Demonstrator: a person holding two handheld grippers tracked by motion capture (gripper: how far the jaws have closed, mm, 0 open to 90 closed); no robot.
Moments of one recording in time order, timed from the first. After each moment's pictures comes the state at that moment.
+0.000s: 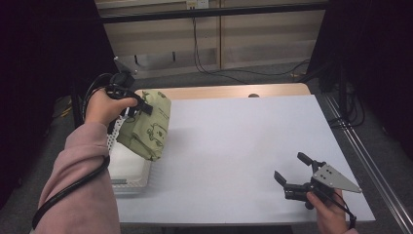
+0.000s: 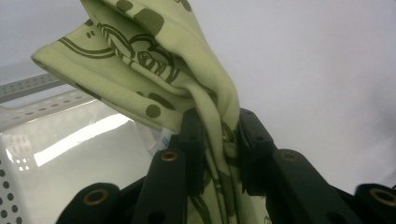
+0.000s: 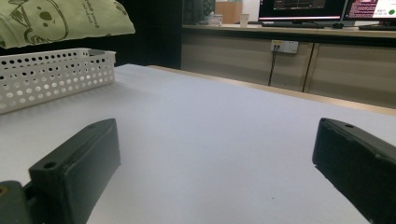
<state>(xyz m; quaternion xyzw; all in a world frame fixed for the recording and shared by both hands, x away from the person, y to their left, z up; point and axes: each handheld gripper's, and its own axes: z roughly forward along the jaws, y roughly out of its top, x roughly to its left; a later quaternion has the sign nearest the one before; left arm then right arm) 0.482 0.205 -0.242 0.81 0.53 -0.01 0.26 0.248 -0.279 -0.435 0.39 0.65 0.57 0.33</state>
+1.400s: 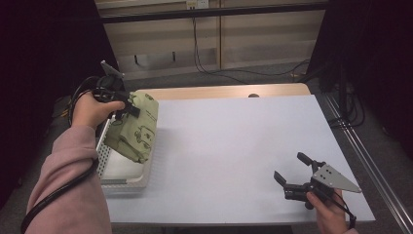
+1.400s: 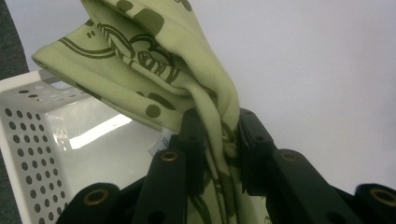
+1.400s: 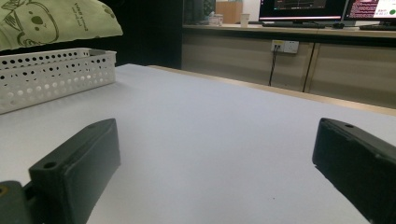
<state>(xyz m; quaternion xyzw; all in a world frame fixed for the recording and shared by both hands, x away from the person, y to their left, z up) 0.480 0.236 -0.244 0.81 0.54 0.02 0.24 0.248 -0.278 -0.435 0.39 0.65 0.57 0.33</state>
